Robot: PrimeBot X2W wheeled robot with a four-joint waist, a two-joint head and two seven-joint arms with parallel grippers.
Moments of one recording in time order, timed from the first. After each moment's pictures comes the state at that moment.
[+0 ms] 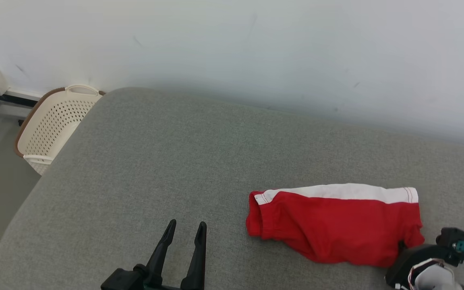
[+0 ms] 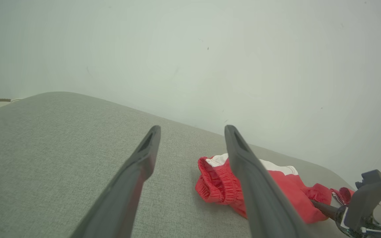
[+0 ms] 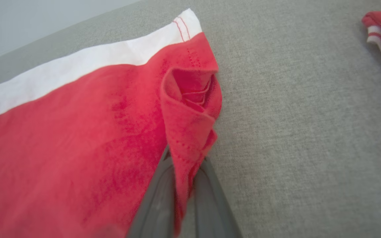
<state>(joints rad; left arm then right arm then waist) -0.02 0.09 -0.39 0.05 -0.47 -0.03 -0.25 -0.38 -0.05 -0.44 0.86 0.10 0.13 0.09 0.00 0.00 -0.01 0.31</state>
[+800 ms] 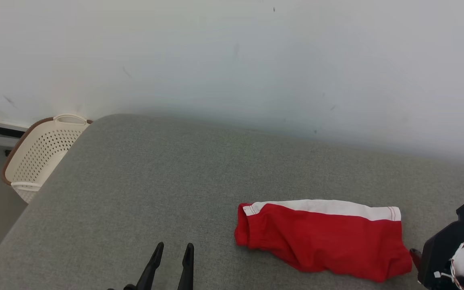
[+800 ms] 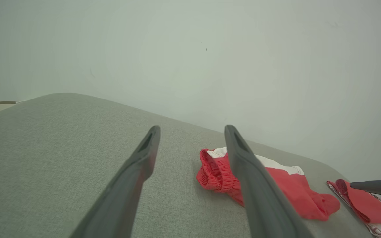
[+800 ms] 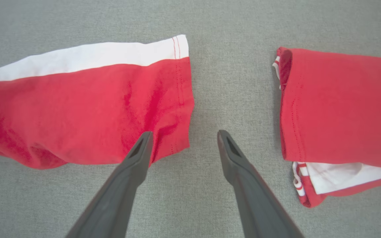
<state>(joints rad) 0.05 0.12 -0.37 0.06 -0.47 -0.01 -0.26 -0.15 -0.05 -0.36 0.10 0.05 0.13 0.97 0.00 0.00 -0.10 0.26</state>
